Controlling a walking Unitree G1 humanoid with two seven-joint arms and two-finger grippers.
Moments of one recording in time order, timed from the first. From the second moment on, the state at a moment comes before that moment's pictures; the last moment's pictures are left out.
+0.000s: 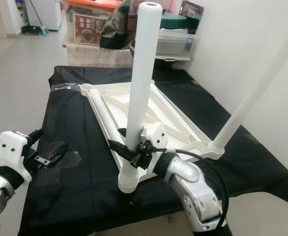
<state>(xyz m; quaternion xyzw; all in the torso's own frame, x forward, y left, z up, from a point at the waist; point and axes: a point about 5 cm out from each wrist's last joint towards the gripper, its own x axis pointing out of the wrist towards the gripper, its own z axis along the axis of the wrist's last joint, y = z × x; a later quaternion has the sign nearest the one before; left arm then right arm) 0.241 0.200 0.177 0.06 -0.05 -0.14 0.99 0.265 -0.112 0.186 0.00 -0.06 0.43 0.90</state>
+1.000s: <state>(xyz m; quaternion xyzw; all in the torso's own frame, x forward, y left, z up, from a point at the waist) 0.249 0.211 0.173 0.09 -0.04 -0.09 0.99 0.291 -0.160 0.157 0.10 0.03 -0.06 0.99</state>
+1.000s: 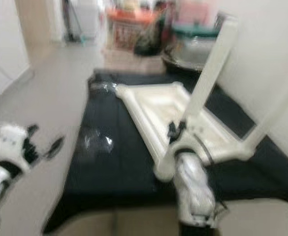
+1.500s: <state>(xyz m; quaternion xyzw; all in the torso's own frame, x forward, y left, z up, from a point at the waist) 0.252 0.207 0.172 0.10 -0.03 -0.10 0.99 0.293 -0.147 0.164 0.11 0.03 -0.03 0.99</state>
